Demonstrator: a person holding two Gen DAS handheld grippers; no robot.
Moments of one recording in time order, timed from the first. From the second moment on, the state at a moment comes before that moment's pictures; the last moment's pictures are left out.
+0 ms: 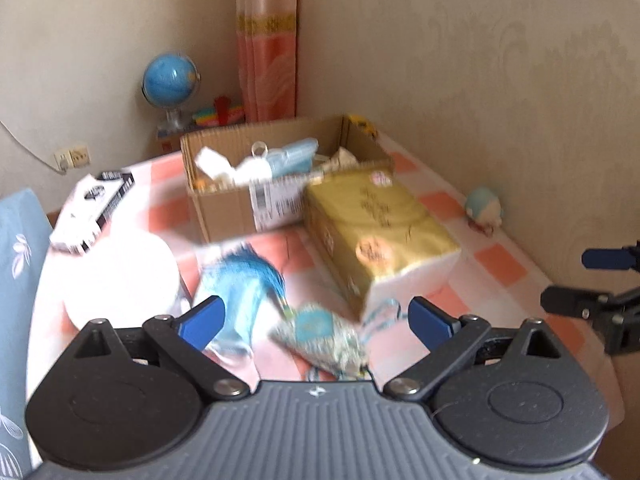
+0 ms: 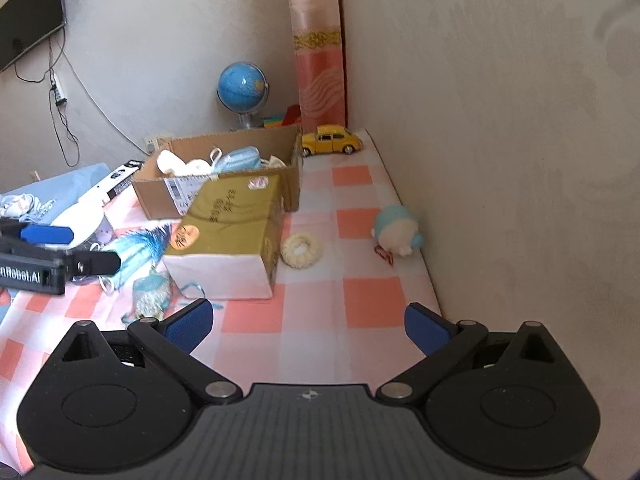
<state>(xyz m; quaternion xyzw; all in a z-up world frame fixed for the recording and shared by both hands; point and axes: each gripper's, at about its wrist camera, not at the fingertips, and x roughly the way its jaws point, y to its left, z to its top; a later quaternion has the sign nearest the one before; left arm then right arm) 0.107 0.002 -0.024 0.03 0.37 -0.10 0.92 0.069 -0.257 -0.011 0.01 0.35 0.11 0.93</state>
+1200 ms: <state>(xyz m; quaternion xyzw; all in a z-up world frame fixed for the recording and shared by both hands) 0.145 -0.020 -0.081 0.08 0.43 -0.18 0.88 0.083 -0.256 -0.057 -0.02 0.41 0.09 0.91</state>
